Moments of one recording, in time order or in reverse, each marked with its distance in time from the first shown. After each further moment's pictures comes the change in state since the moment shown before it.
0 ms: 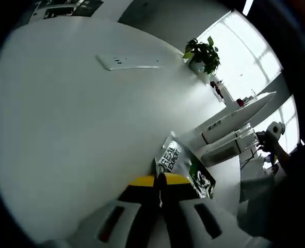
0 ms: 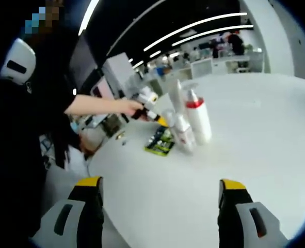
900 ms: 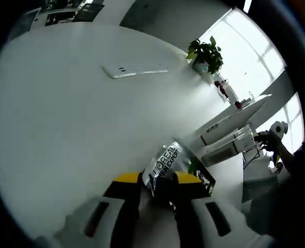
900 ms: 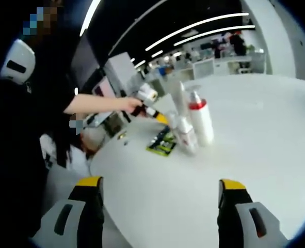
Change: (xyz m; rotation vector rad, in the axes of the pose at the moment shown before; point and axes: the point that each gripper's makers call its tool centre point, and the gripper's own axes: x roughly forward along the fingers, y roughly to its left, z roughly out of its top) left arm -0.028 0.001 0.007 0.017 -0.013 0.066; right arm -0.003 0.008 0.004 -0.017 0.006 0.009
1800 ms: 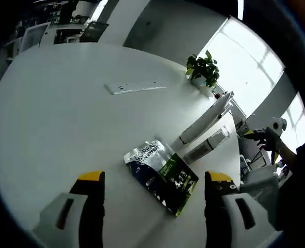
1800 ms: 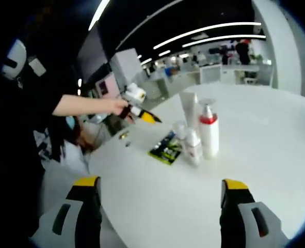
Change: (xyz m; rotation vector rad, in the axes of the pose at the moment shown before) left arm -0.068 -0.057 -0.021 0.022 -0.184 0.055; right arm 0.008 0.016 0.024 -0.093 0.002 -0.010
